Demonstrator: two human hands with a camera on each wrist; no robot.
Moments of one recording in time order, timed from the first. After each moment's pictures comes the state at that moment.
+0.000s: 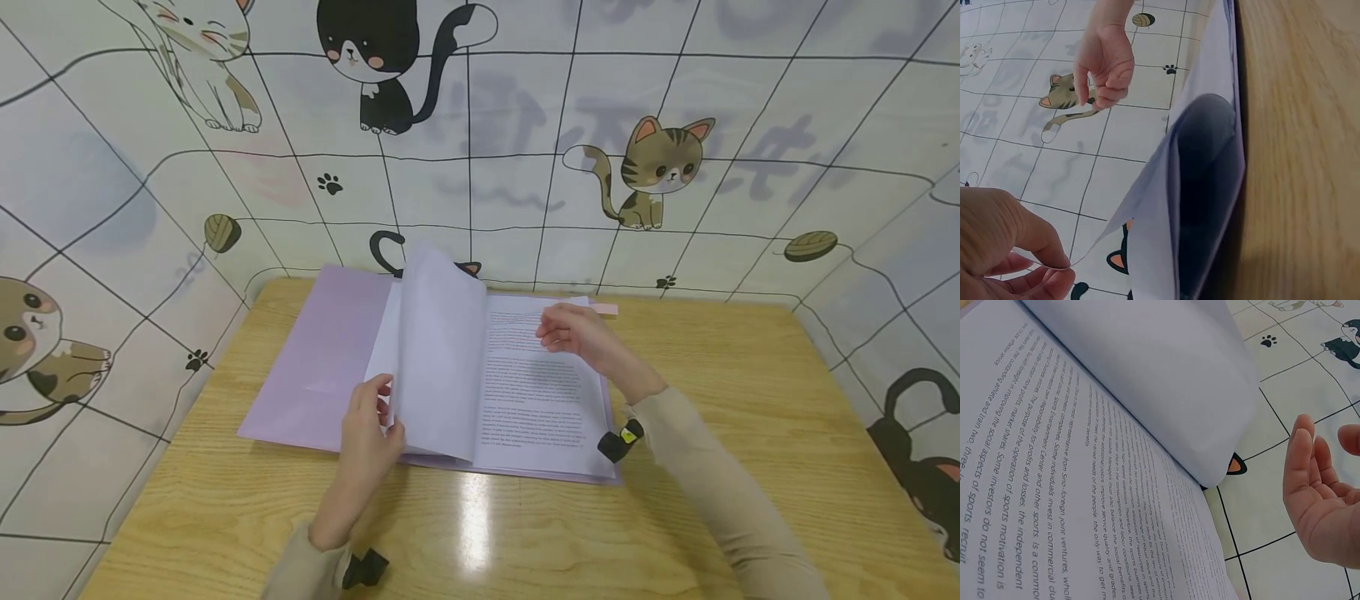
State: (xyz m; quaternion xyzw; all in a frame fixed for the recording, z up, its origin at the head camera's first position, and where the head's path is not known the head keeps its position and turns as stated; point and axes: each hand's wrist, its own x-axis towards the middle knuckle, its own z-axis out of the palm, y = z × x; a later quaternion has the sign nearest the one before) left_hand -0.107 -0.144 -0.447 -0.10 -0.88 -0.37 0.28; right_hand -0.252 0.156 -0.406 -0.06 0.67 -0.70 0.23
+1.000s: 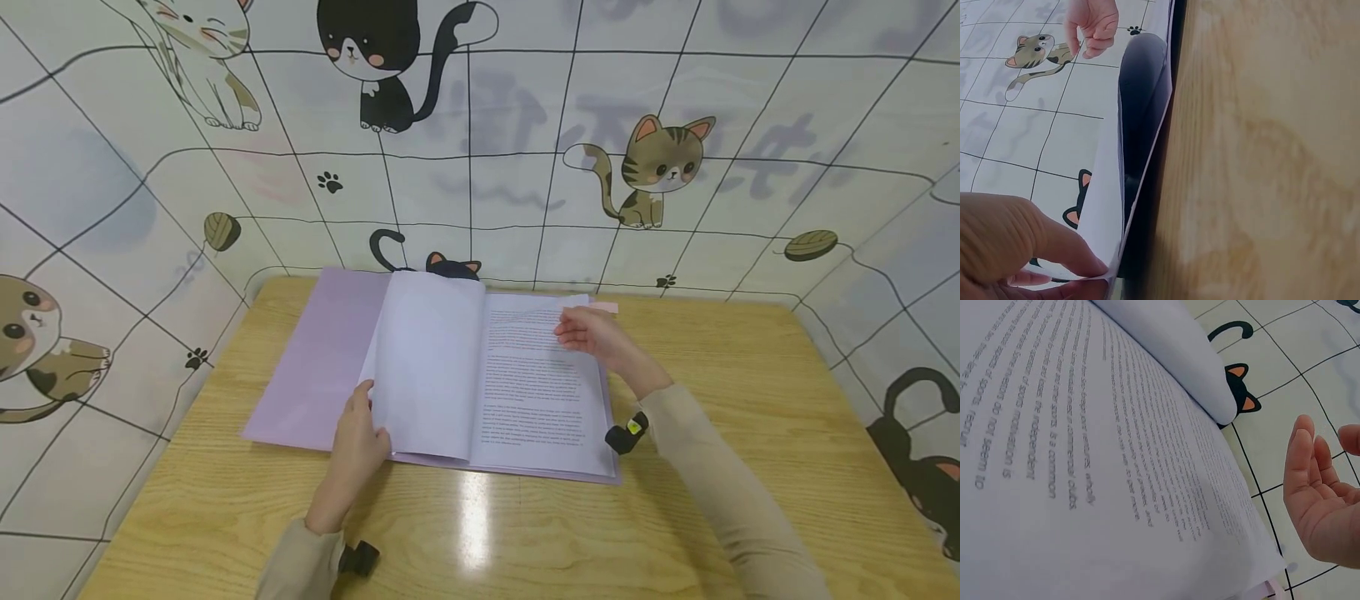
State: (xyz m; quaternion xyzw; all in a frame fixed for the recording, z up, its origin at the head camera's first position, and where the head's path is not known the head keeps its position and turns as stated) left_hand -0.113 -0.166 -0.473 -0.01 -0.93 -0.35 0.11; right_hand -0.270 0.182 -0.433 -0.01 0.66 -0.72 0.22
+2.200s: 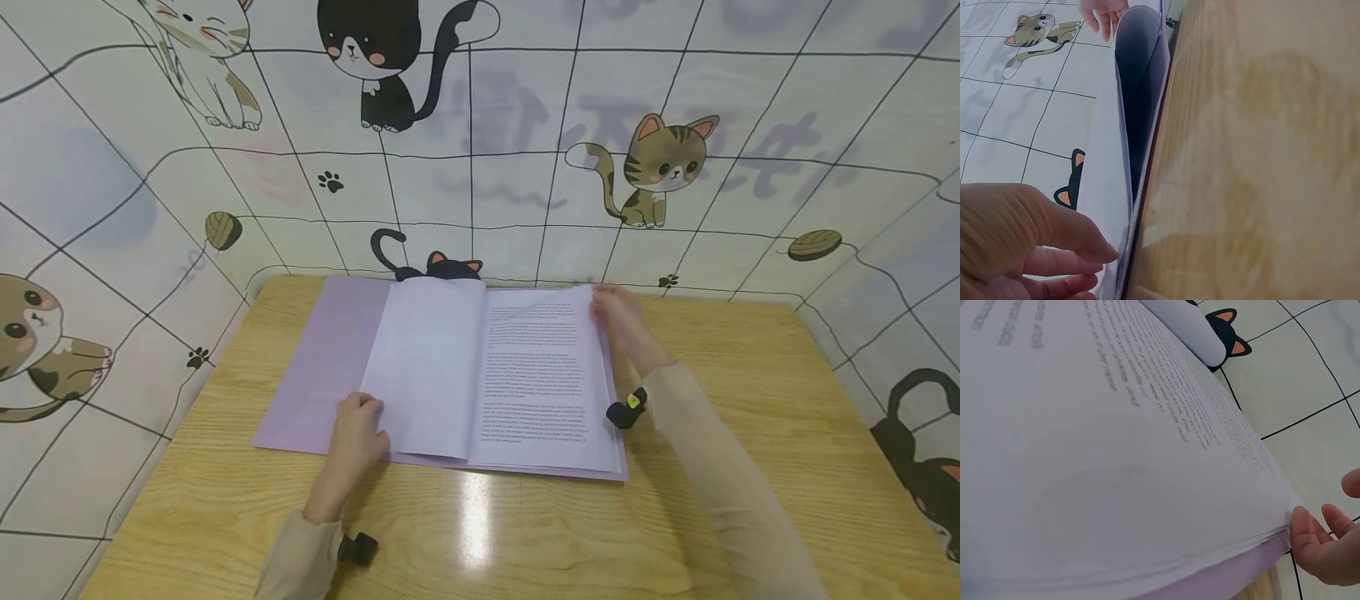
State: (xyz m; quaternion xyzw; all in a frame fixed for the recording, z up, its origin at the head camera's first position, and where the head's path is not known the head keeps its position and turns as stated) left_hand -0.121 -0.176 -0.479 -0.01 -0.96 -0.28 0.07; right_hand -0.310 0.203 -0.442 0.14 0.72 -0.67 0.09
